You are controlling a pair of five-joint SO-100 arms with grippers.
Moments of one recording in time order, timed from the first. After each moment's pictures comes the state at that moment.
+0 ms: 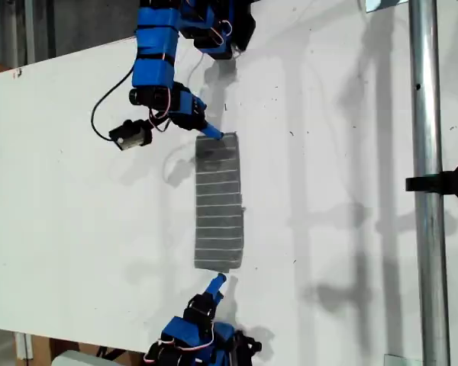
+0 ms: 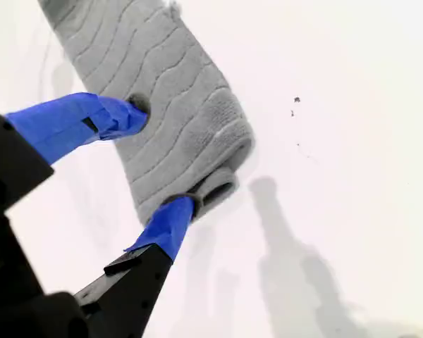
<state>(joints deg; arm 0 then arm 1) 0.7 150.5 135.1 83.1 -78.4 9.0 104.9 98.4 103.2 53.9</state>
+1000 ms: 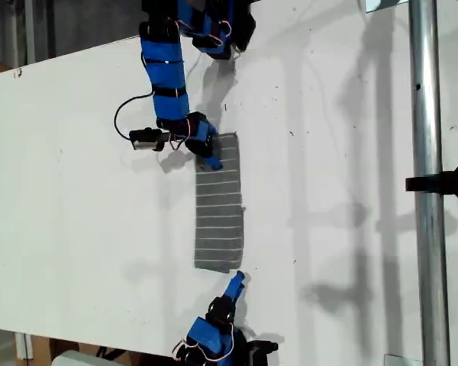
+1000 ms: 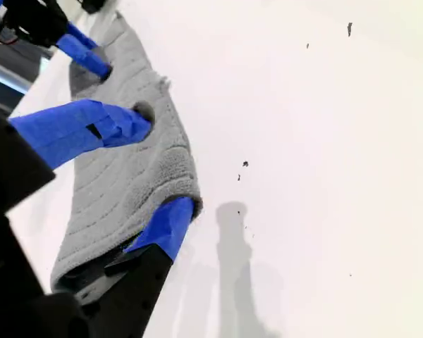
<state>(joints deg) 9.6 198.7 175.4 71.2 -86.7 13.2 78.0 108.5 57.0 72.7</state>
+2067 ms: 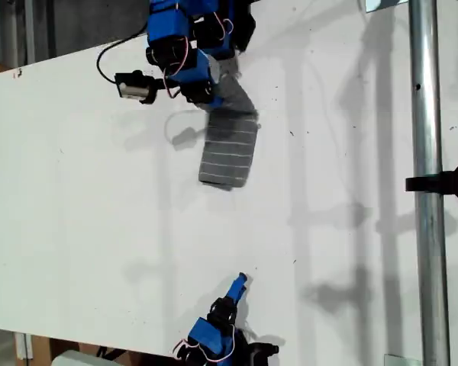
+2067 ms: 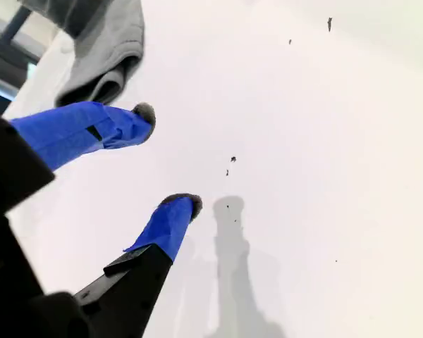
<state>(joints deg) 11.1 198.8 175.4 72.4 -86.3 1.0 127.6 123.2 85.3 80.6</state>
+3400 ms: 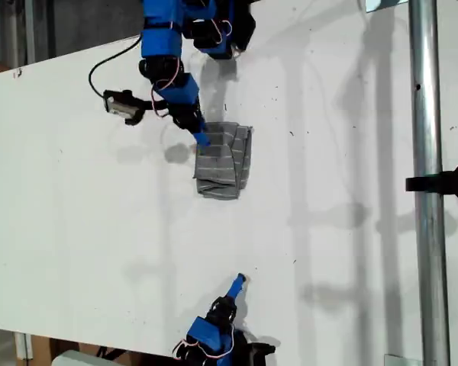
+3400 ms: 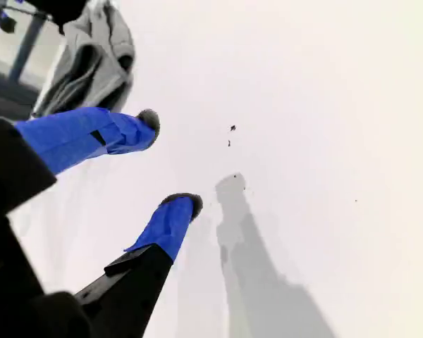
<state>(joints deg) 7.1 198.8 178.5 74.0 -72.9 7.6 131.8 131.3 64.9 72.9</state>
